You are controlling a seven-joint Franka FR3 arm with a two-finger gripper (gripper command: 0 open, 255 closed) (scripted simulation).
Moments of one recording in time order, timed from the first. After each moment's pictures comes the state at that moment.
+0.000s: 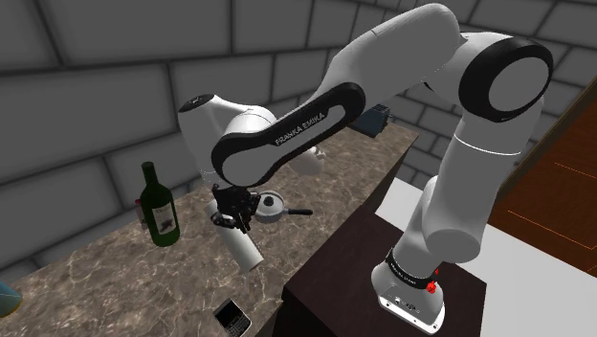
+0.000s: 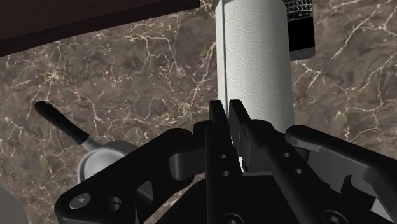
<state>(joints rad) 0.26 0.13 0.40 -2.12 -0.06 1.96 0.87</state>
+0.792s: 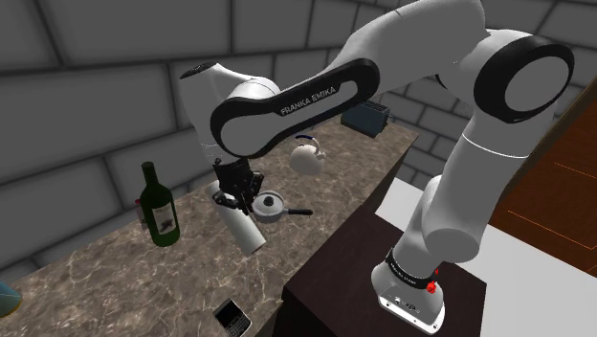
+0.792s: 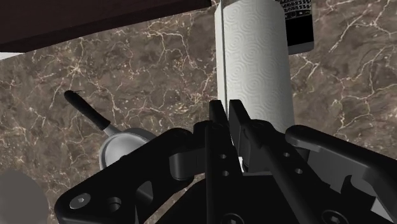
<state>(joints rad) 0.24 0.06 0.39 -2.06 -0.04 1.84 0.82</state>
